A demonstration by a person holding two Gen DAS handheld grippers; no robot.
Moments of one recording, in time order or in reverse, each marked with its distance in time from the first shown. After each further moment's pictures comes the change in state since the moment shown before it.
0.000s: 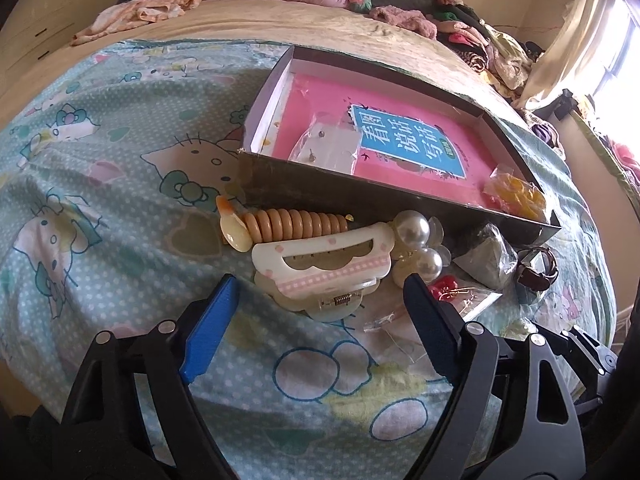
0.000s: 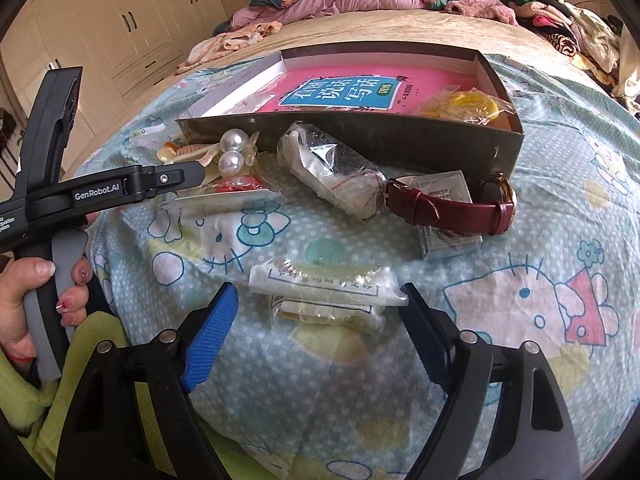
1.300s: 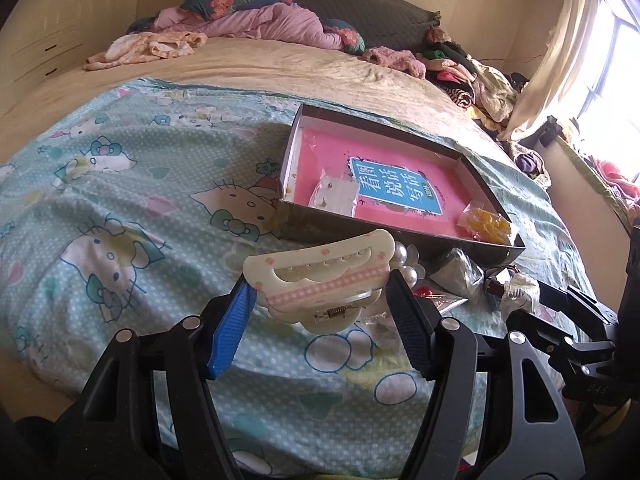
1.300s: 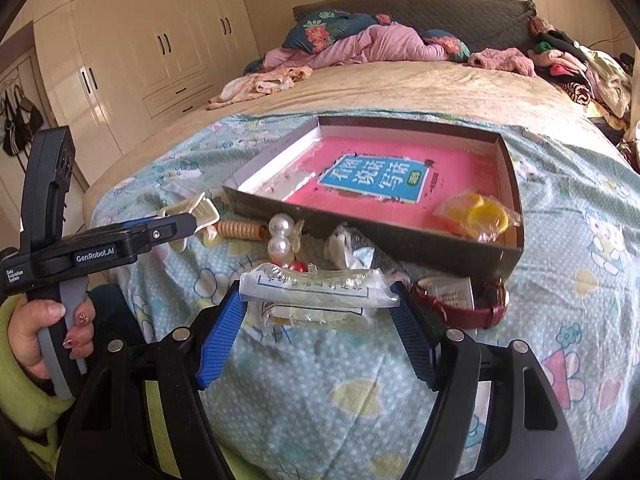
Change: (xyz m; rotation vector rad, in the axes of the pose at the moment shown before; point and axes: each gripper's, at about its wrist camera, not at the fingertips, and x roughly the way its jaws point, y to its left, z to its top) left arm -0.060 0.018 -0.001 0.003 -0.151 -0.035; right arm -0.040 0.021 0.038 -0.085 -0.167 0.054
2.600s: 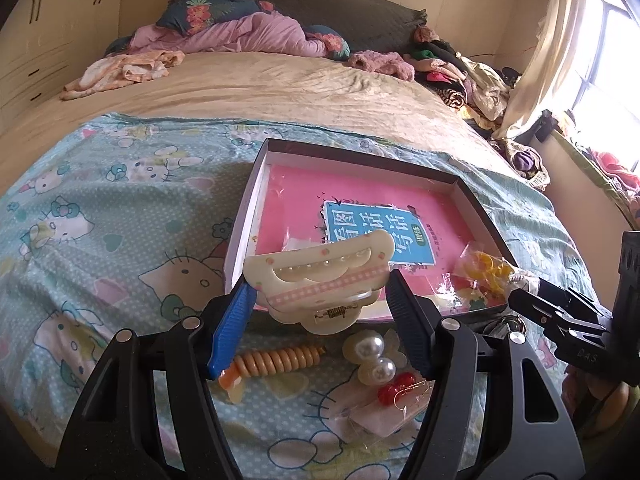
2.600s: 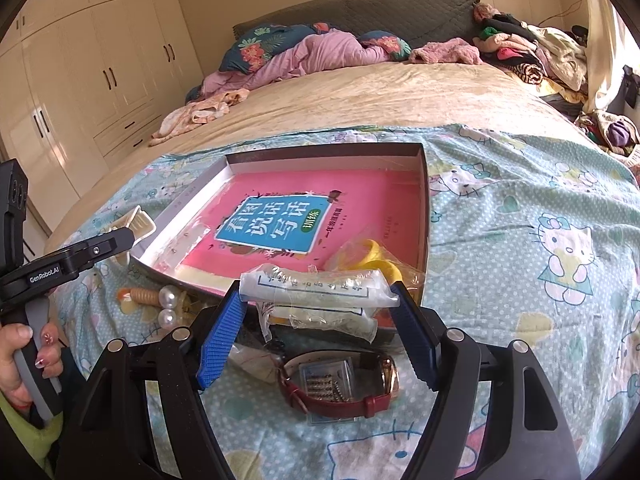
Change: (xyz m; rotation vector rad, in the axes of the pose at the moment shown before) left arm 0.043 -0.033 0.053 0.066 -0.014 -0.006; right arm 0.019 -0.086 0.030 0.148 -0.041 -0.131
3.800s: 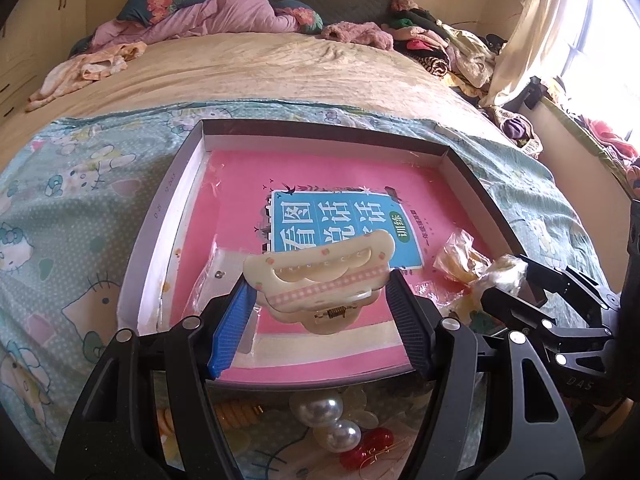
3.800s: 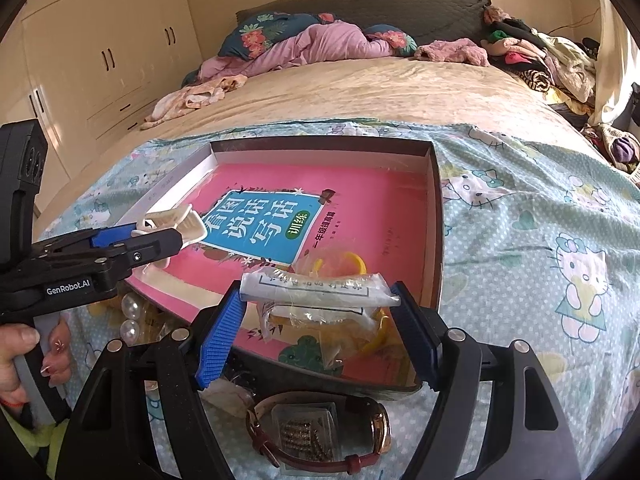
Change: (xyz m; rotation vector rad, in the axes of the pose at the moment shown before) left arm 0.062 -0.037 0.009 0.078 0.090 -0.041; right arm 0.039 -0.005 0.013 -0.062 0.028 -0.027
